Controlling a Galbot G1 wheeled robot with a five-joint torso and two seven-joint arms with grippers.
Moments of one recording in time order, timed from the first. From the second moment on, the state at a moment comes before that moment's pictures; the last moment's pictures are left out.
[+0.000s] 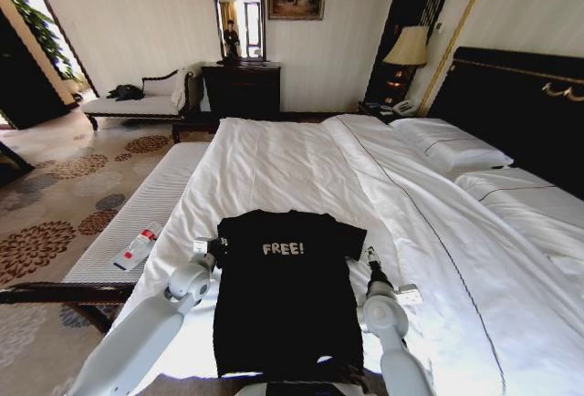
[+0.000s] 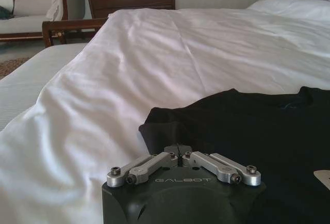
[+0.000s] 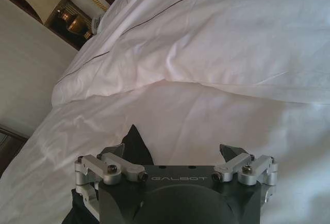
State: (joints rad) left arm 1.05 -0.93 -0.12 -1.82 -0.74 0.41 -0.44; right arm -1.38 1.47 0.55 1.98 1.05 0.08 0.72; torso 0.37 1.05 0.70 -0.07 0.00
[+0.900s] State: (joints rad) left arm 1.16 -0.98 -0.32 -1.81 -0.77 0.36 -0.46; right arm -1.41 1.48 0.55 2.02 1.03 0.08 0.72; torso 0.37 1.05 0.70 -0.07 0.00
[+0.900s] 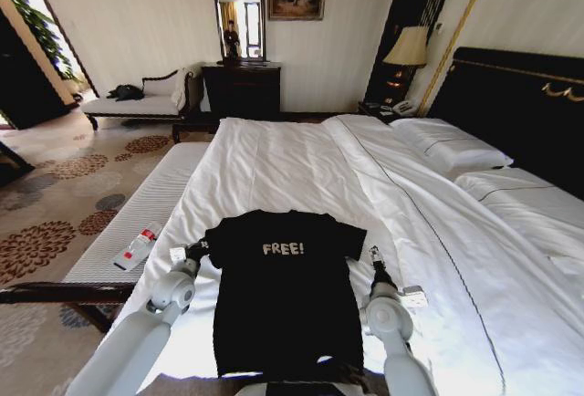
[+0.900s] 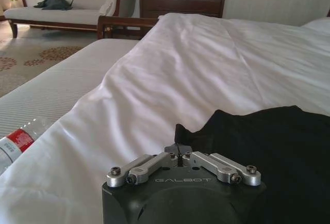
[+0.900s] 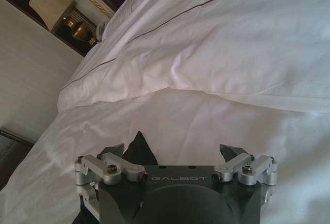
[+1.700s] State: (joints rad) left arm 1.16 -0.96 -0.36 -1.79 -0.80 0.34 -0.46; right arm -1.47 1.50 0.56 2.08 1.00 0.09 0.72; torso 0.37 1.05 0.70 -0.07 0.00
